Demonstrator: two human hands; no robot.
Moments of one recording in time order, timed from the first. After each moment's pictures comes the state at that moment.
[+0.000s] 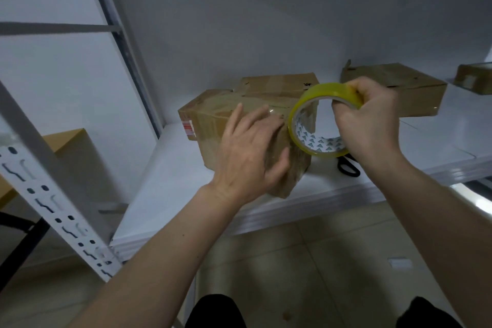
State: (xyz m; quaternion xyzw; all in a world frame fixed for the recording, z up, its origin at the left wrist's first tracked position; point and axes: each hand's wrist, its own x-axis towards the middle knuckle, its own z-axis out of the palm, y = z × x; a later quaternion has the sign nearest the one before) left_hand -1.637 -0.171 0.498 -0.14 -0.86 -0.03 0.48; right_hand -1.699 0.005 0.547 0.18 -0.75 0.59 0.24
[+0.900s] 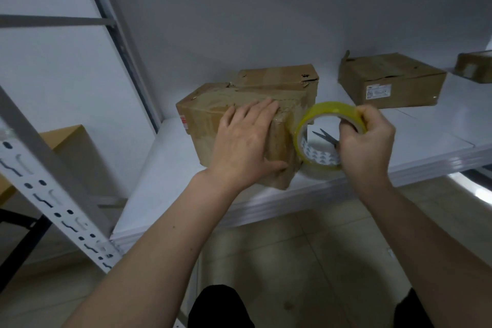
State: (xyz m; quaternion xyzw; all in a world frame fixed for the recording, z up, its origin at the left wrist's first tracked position) left_hand -1.632 -0.166 0.514 -0.02 -0.96 0.02 0.29; right_hand -1.708 0.006 0.486 0.14 -0.70 0.65 0.28
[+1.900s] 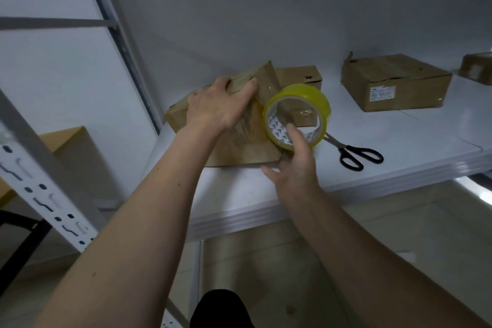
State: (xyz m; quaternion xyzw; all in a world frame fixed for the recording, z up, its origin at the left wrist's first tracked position) left_hand -1.666 -0.197 0.572 0.23 -0.93 -0.17 0.22; right_hand -1.682 -0.083 0.477 -0.07 -0.37 0.91 -0.17
